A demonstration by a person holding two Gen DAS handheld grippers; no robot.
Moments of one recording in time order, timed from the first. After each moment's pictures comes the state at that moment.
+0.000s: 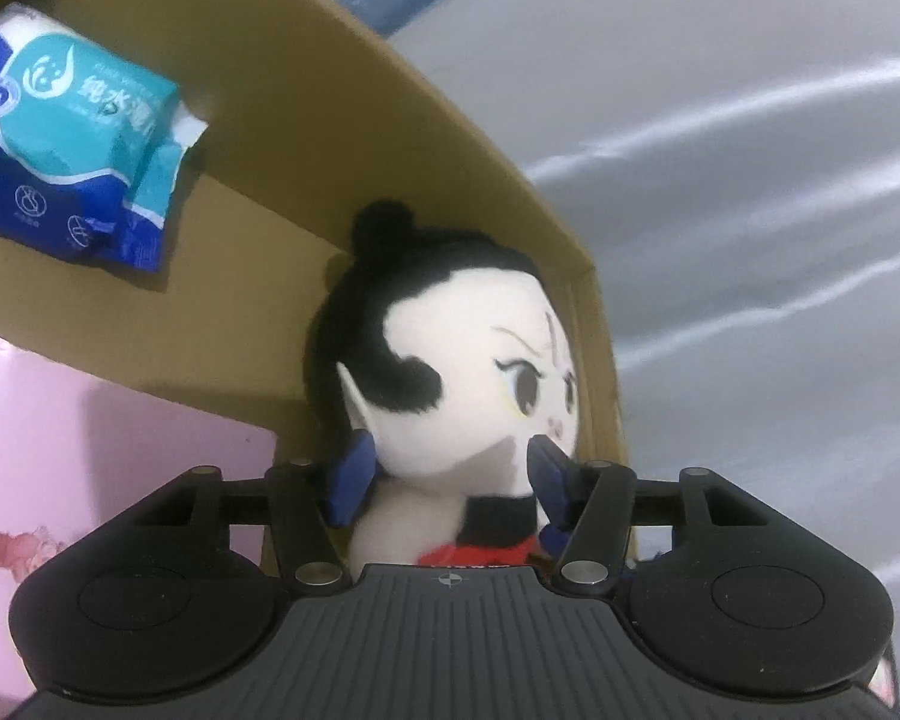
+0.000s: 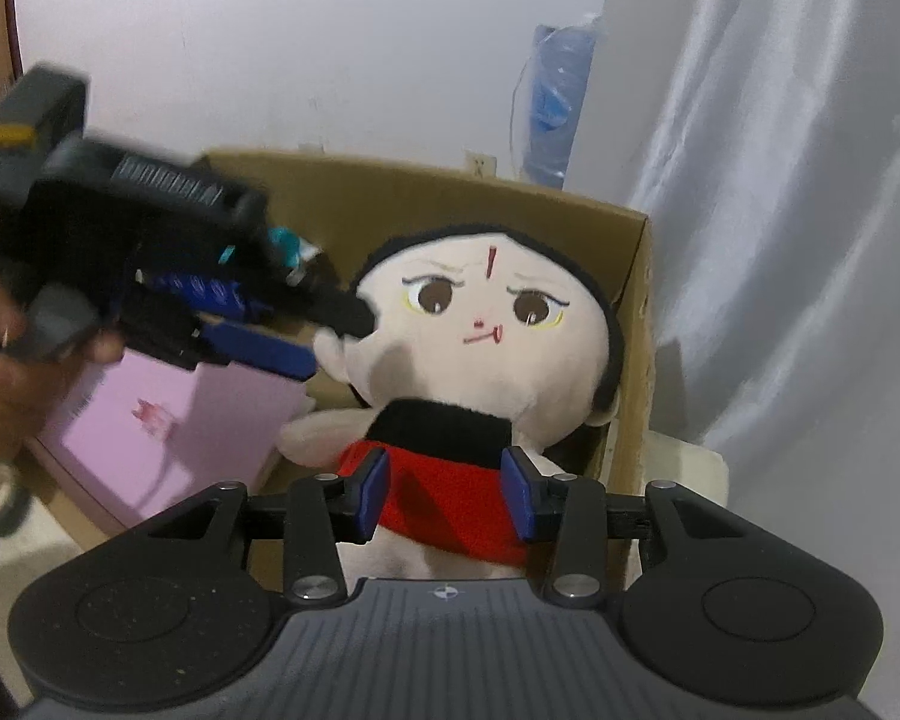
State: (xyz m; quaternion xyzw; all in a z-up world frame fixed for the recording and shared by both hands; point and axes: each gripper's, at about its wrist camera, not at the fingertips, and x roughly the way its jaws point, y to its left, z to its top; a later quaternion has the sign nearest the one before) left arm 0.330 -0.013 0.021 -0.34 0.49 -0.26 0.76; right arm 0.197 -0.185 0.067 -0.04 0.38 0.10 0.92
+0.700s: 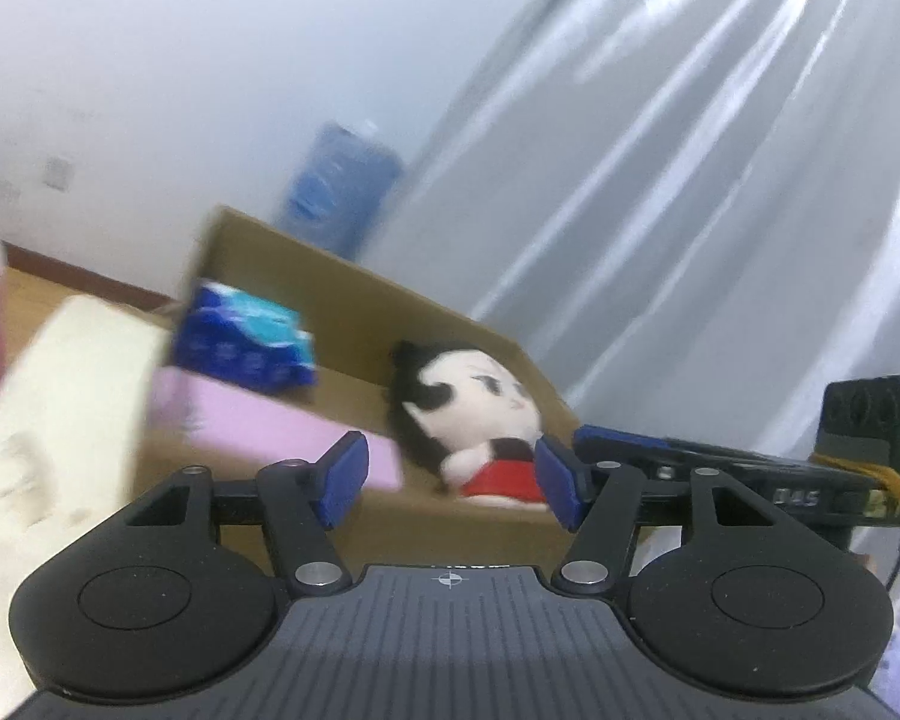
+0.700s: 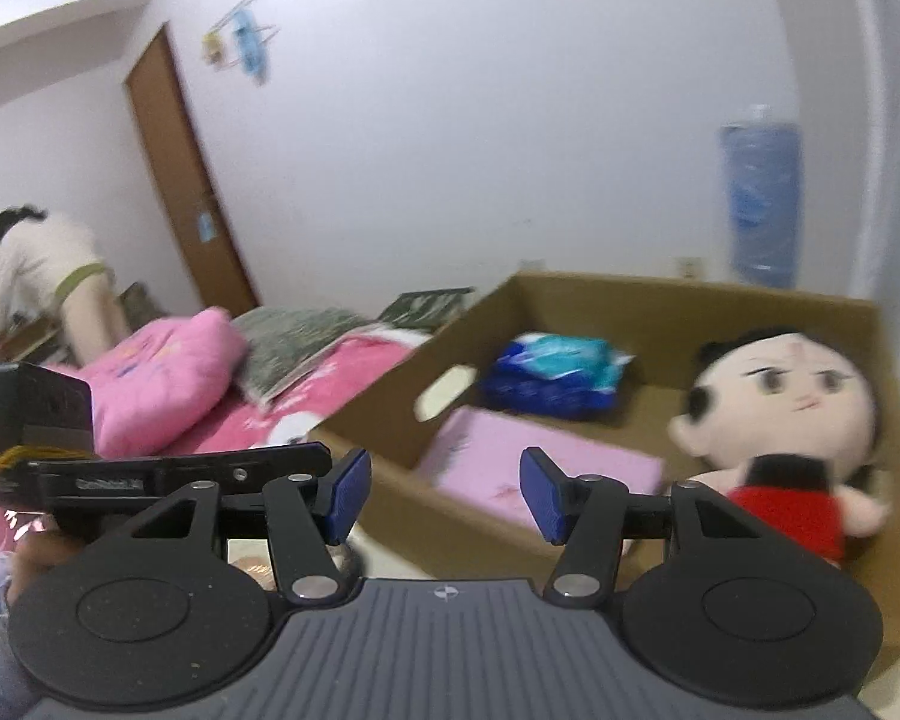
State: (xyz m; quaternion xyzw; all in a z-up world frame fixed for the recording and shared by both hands) left arm 0.139 0.094 0.058 -0.23 0.23 -0.25 0.91; right arm 0.105 -0.104 0.120 0.05 0.28 0.30 0.91
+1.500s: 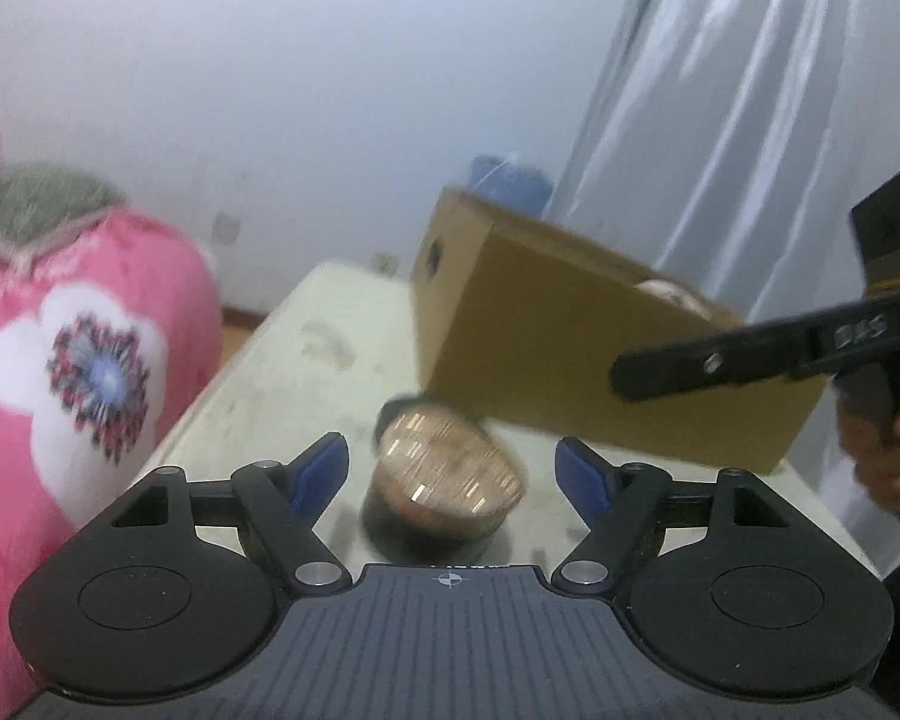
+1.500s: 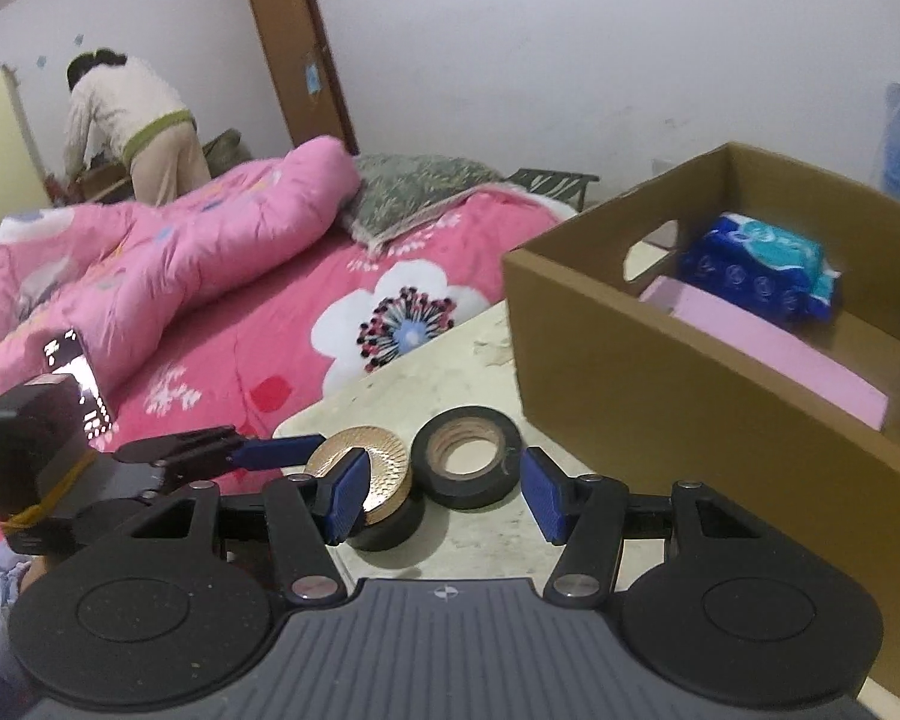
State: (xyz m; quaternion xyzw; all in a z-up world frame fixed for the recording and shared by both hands) left arm 0.051 0.149 -0.026 -0.15 0.22 -0.10 0.96; right arm 0.086 0.016 0.058 -0.04 0.36 0.39 0.84
